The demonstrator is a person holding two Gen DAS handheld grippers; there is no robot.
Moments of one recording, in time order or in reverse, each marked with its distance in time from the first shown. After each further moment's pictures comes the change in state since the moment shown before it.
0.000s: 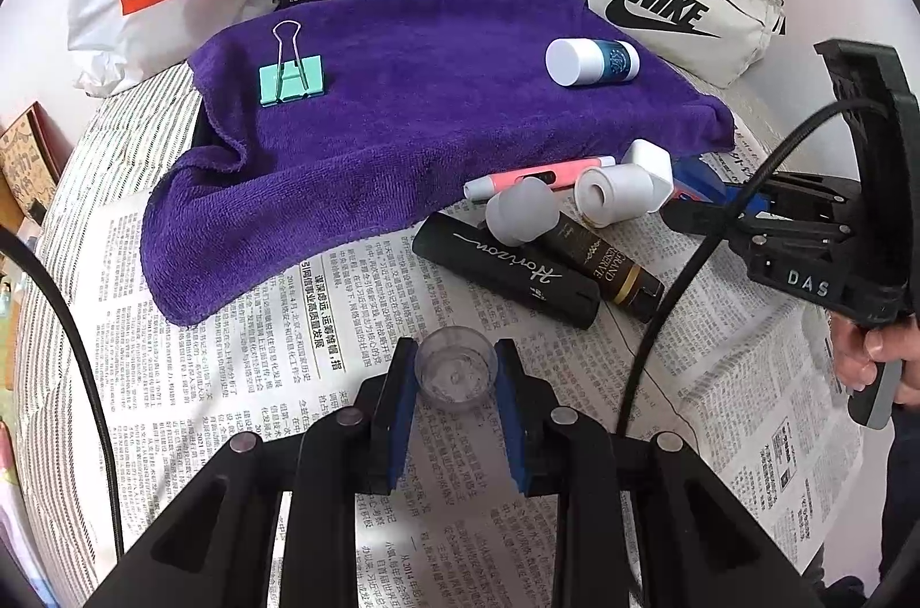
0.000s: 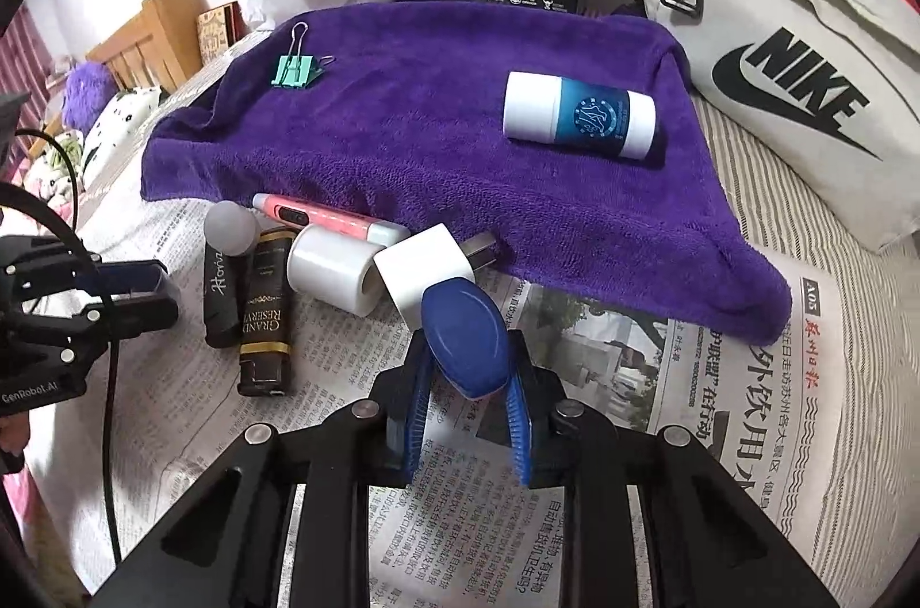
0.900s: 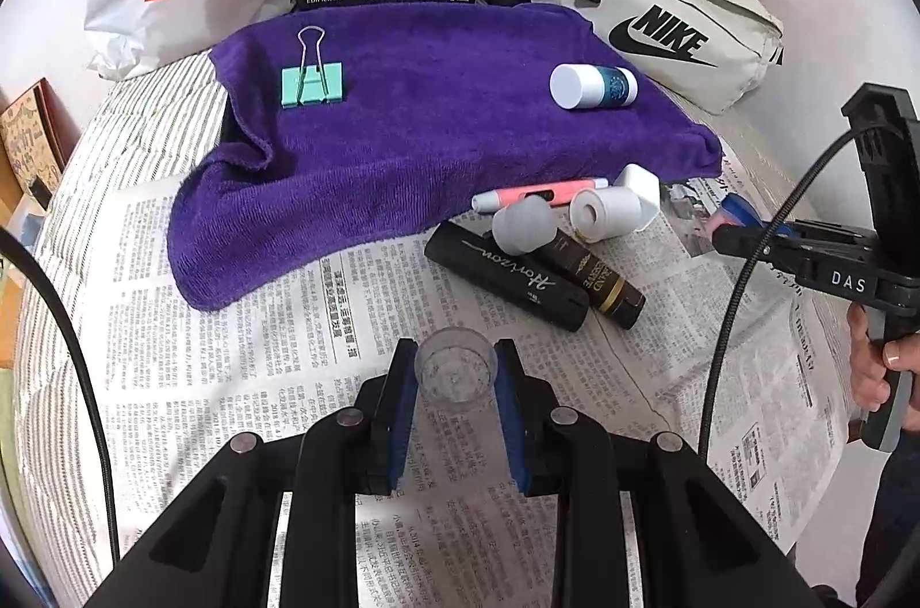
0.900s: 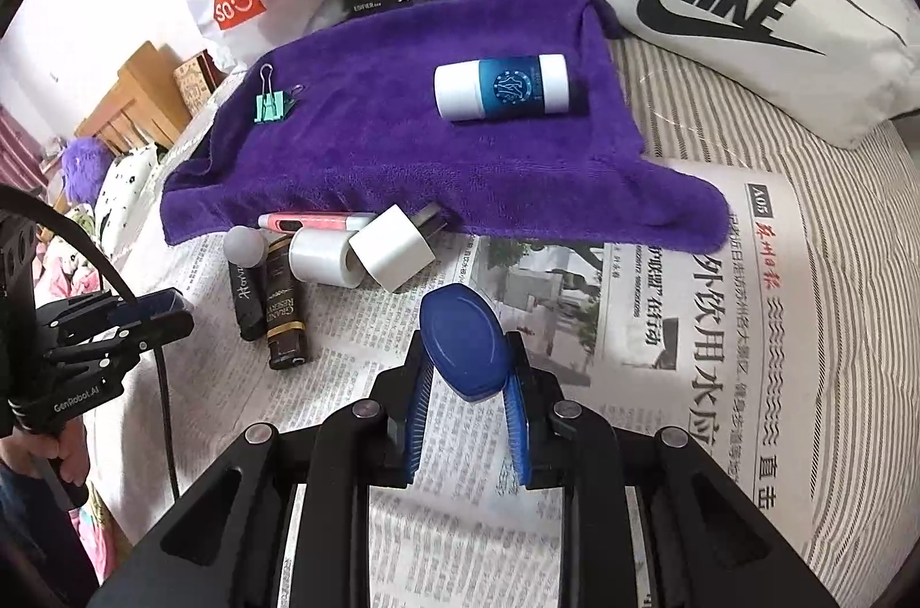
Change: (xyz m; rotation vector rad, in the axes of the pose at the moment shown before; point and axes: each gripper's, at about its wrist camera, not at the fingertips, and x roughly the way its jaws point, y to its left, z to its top) left arm -0.019 0.009 0.000 -0.055 -0.014 -0.040; right arm -0.039 -0.032 -0.014 0.179 0.047 0.054
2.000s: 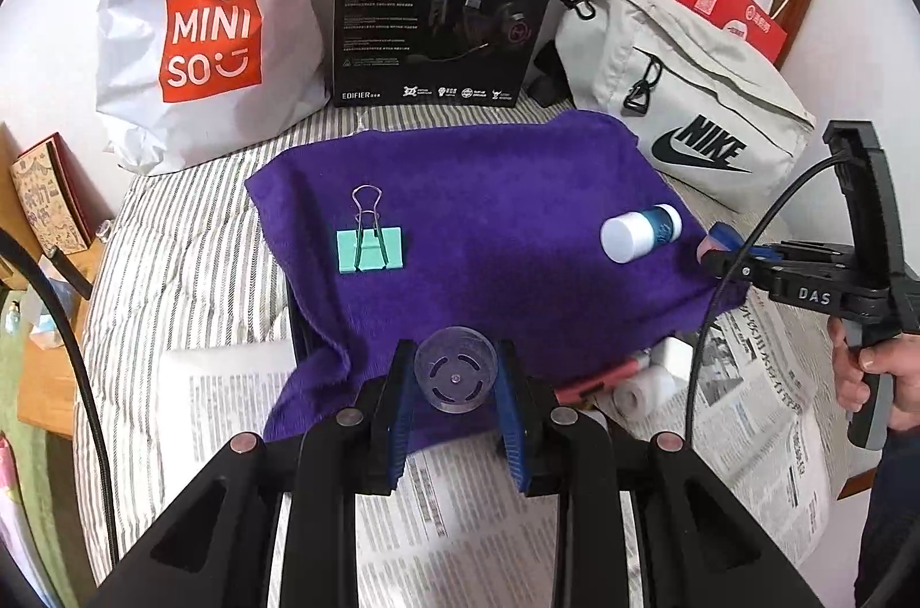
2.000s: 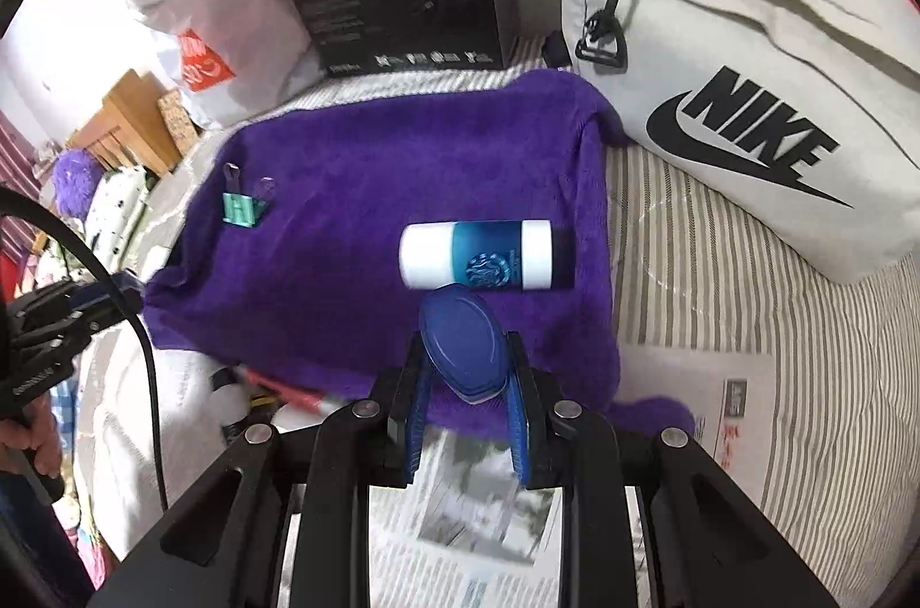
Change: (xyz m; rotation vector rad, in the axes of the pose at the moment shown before) left arm -0.014 0.036 0.091 -0.032 -0.084 0.027; right arm 0.023 -0.009 0.103 -0.037 0.005 -0.052
